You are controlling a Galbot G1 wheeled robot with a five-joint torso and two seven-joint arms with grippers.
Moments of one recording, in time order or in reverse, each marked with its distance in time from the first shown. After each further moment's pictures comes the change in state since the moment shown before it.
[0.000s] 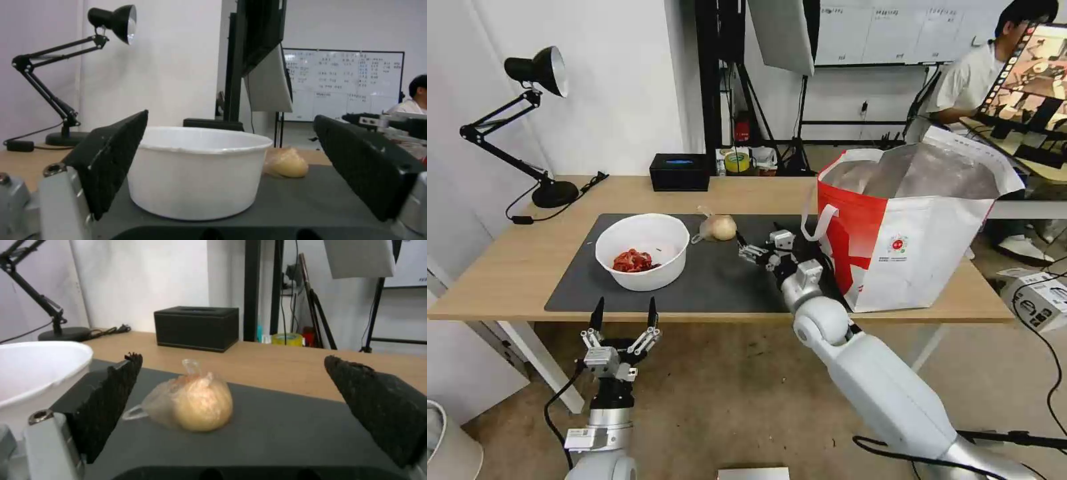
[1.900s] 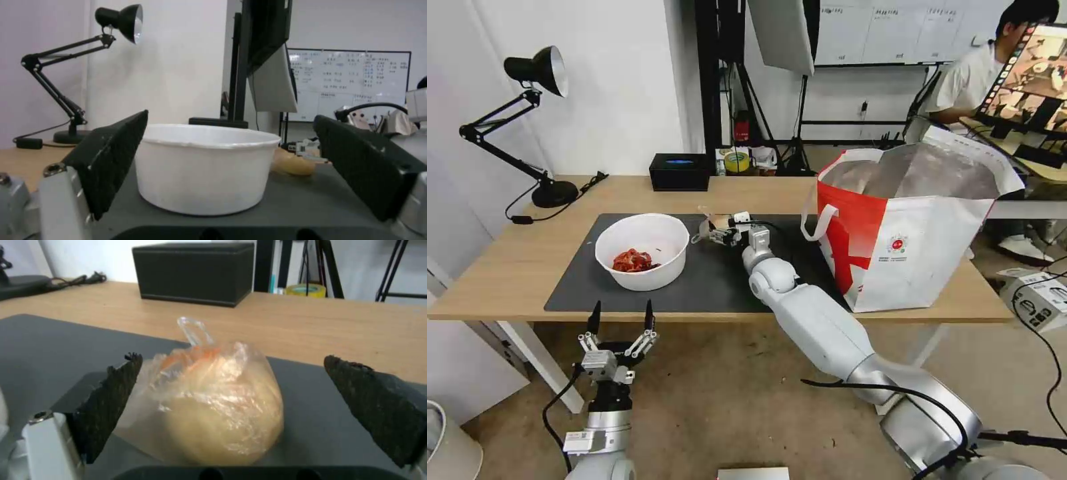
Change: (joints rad) left arm -0.002 0.000 -0.012 0.019 -0.008 -0.019 -0.001; right arm 0.276 0.280 -0.072 -0.560 0.001 -0.017 -0.035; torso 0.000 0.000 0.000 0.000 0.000
